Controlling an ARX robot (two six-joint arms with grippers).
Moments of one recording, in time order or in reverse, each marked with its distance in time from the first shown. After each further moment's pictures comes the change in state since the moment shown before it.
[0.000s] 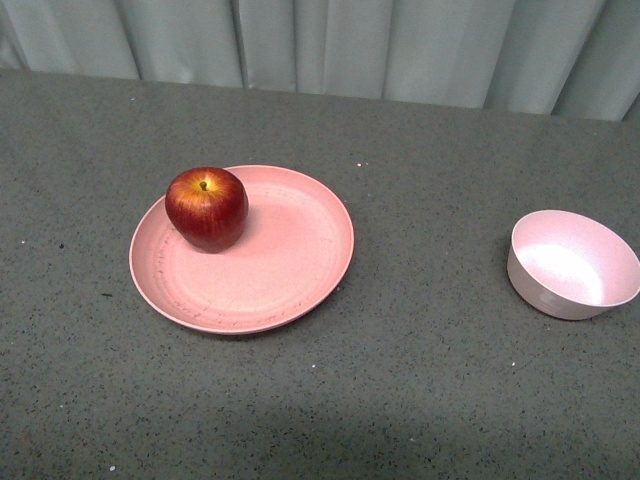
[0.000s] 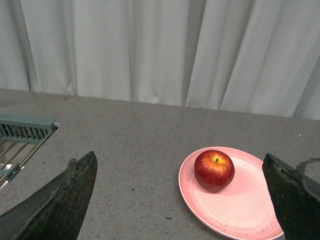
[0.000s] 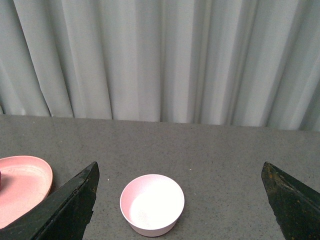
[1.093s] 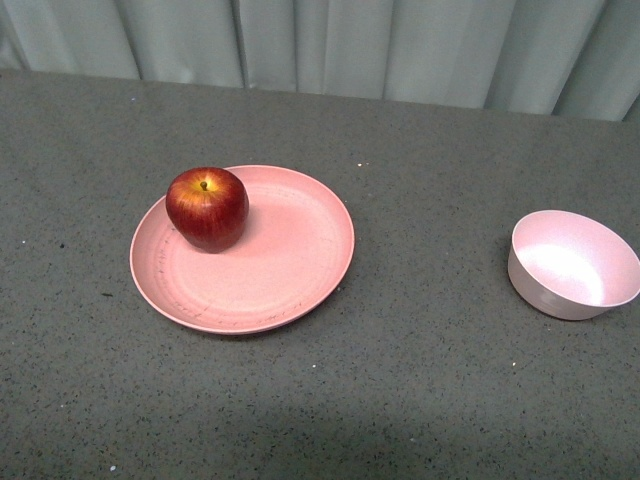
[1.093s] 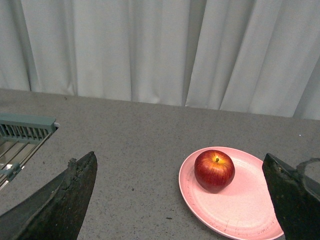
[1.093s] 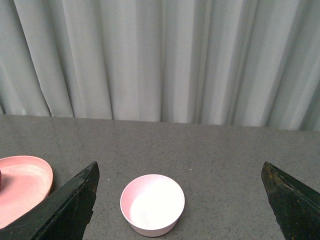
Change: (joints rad) left arm 0.000 0.000 0.000 0.000 0.000 0.000; right arm 0.000 0.000 0.000 0.000 0.000 0.000
